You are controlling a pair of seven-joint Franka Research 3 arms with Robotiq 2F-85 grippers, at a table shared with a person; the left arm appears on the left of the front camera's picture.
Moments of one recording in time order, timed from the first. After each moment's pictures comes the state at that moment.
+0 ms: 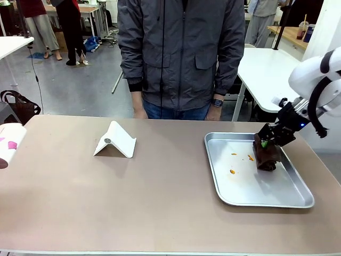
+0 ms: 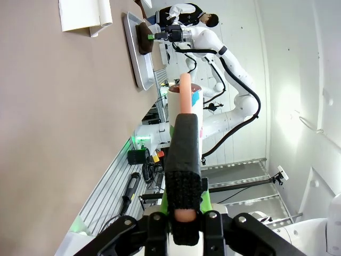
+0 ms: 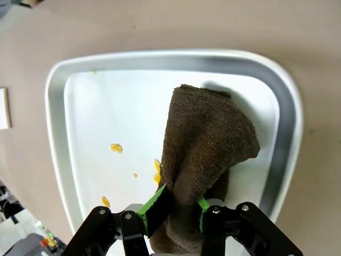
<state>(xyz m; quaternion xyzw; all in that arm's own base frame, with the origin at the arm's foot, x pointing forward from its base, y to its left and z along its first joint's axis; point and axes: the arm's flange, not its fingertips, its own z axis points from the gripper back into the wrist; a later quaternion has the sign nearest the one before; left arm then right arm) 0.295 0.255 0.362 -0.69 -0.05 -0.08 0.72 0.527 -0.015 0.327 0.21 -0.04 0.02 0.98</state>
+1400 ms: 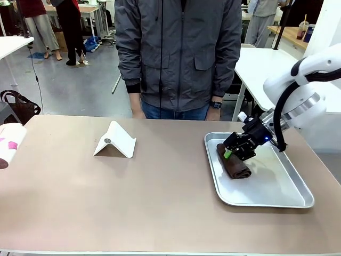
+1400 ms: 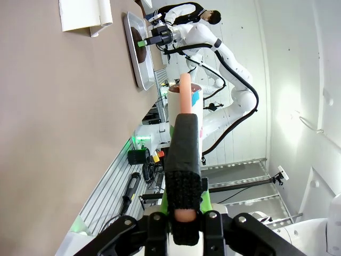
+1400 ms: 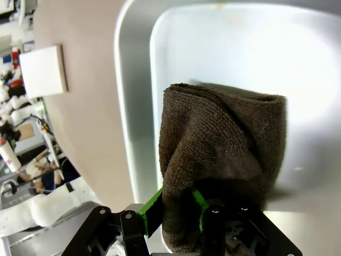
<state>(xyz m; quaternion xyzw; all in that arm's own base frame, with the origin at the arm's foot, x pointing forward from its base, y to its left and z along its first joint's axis) 0.296 0.255 0.362 -0.69 -0.05 -0.08 0.72 0.513 0.089 0.274 0.38 0.06 0.03 0.92</state>
